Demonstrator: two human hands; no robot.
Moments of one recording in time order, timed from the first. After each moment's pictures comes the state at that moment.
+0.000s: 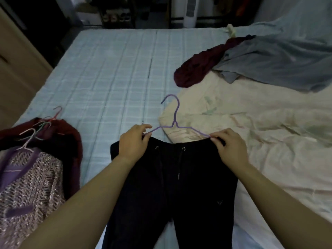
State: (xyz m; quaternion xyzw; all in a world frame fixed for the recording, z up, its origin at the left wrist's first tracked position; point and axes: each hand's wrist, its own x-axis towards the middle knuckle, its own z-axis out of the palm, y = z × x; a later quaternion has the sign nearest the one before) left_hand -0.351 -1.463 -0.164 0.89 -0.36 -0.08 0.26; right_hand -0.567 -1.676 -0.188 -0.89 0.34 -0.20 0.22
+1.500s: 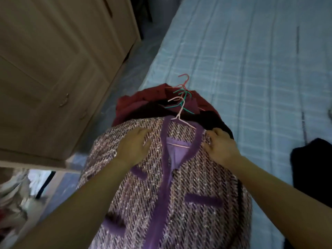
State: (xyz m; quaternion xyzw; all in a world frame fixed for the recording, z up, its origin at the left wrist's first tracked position) left_hand 0.042 -0.922 -0.270 0.93 -0.30 -0.14 0.12; right_hand -0.094 -1.178 -0.299 -0.95 0.21 0.11 0.19
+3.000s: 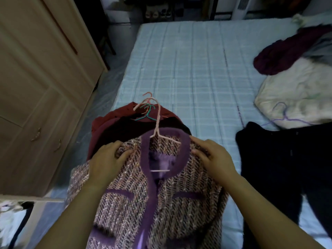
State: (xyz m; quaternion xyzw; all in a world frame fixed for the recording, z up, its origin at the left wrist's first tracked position) left_hand -0.049 -0.910 -0.177 0.91 -0.35 -0.03 0.21; right_hand -0.258 -1.153 -0.190 -0.90 0.24 -0.14 0.35
